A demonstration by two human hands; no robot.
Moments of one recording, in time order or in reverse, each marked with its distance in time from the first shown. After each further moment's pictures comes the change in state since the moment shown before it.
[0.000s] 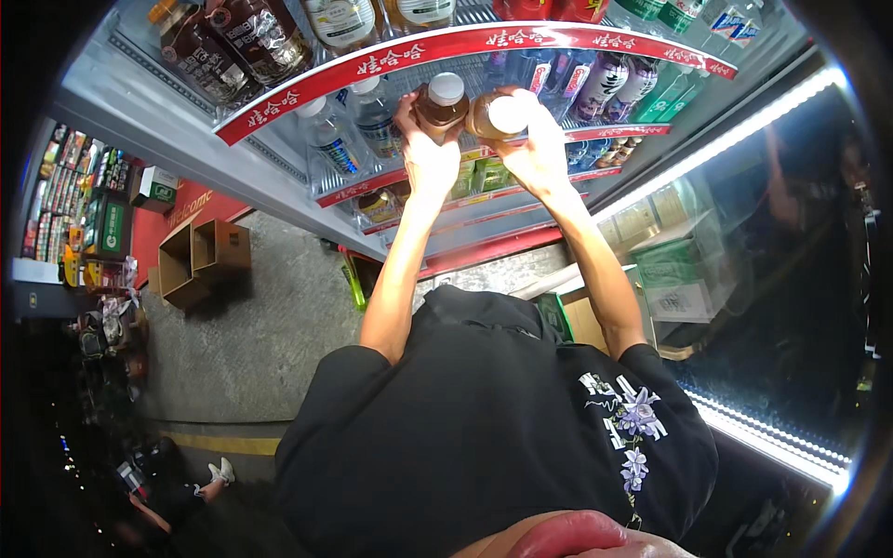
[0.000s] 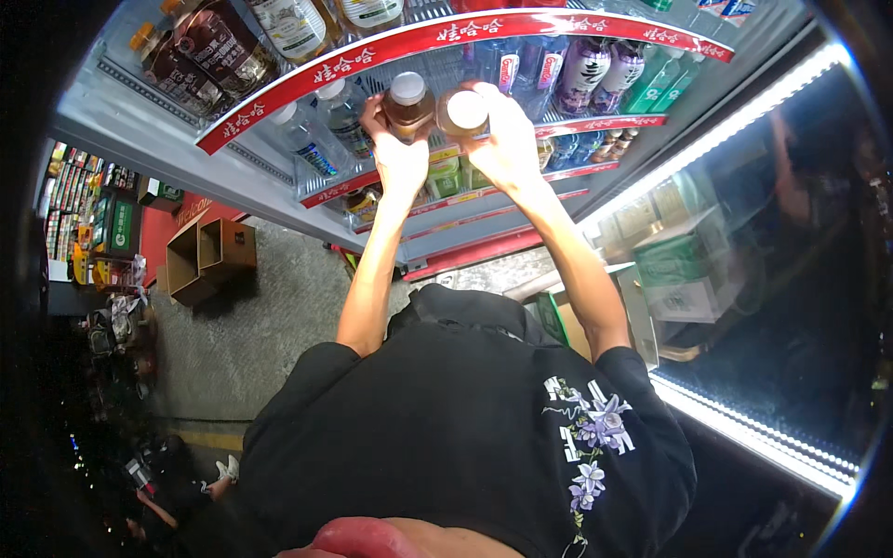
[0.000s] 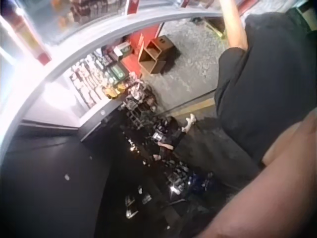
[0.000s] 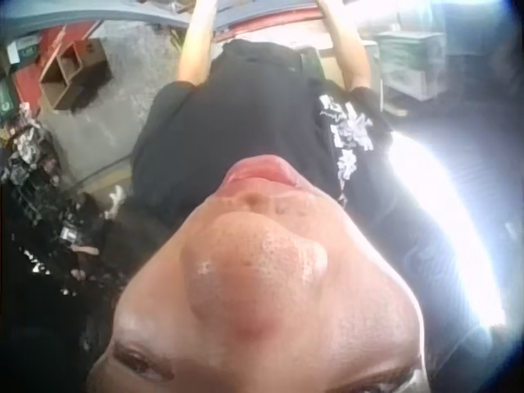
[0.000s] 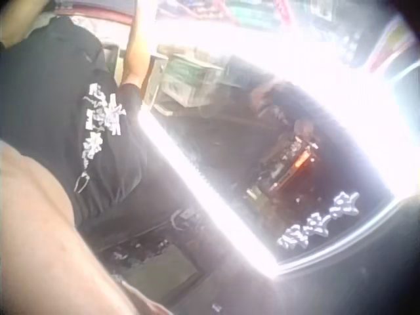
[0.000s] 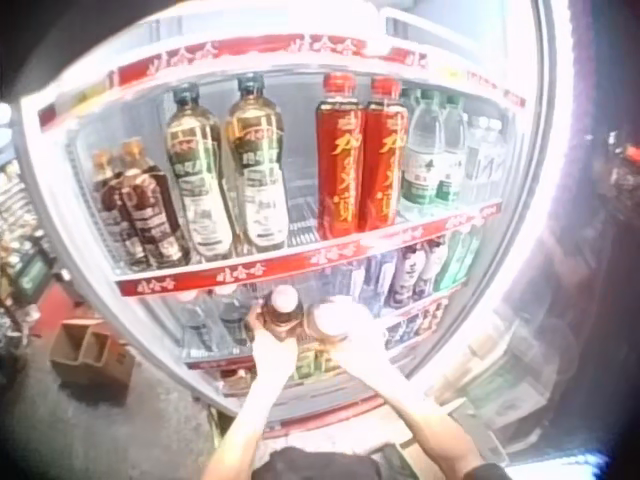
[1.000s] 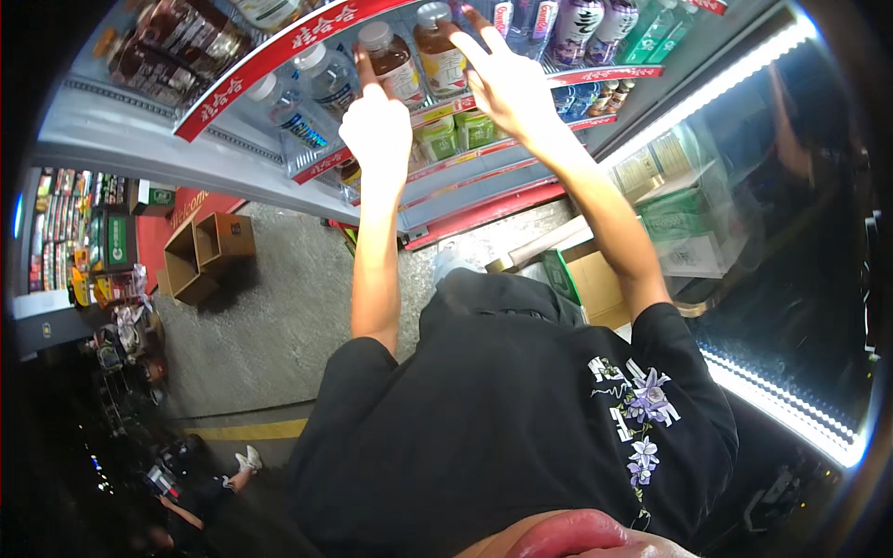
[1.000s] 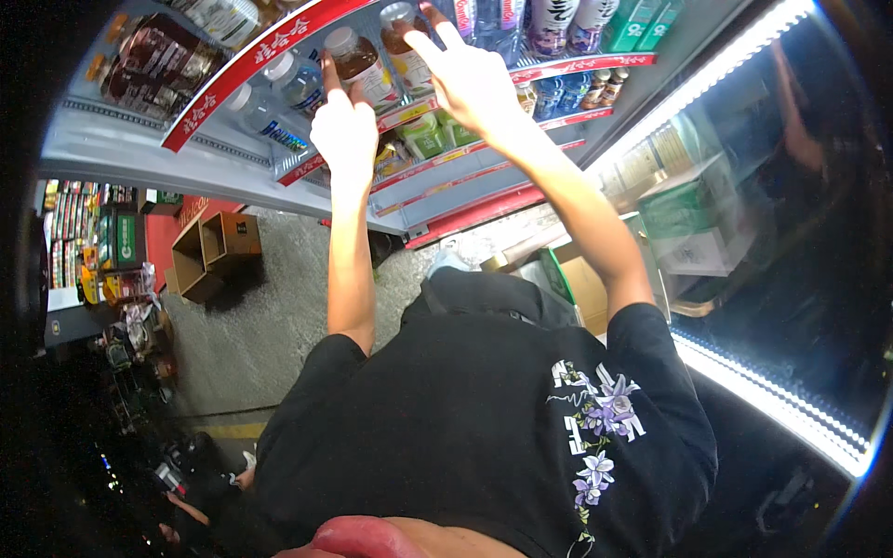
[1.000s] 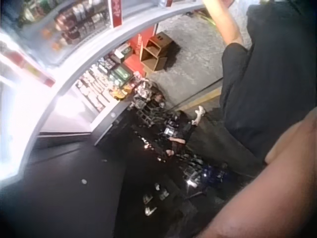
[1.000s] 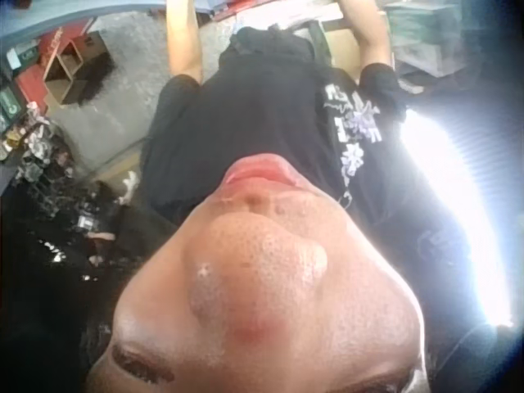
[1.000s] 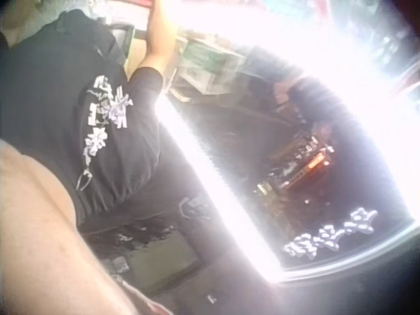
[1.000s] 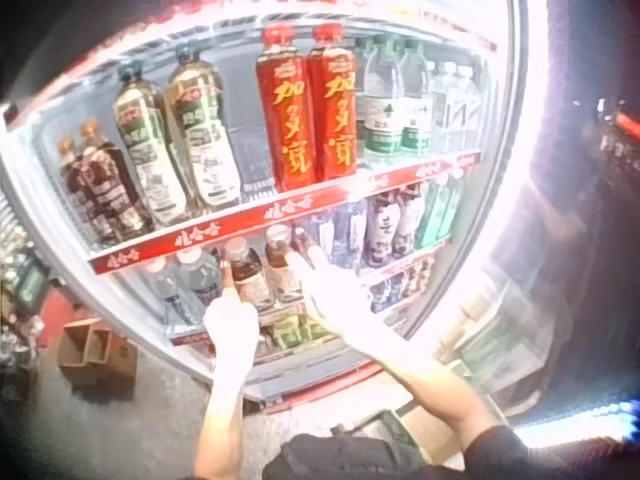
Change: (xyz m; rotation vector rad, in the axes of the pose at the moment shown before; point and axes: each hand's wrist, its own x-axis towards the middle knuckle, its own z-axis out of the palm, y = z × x) left_hand 0.001 0.031 -0.037 0.799 -0.097 0.075; right_hand 0.008 -0.020 -0.022 -0.379 -0.134 -0.118
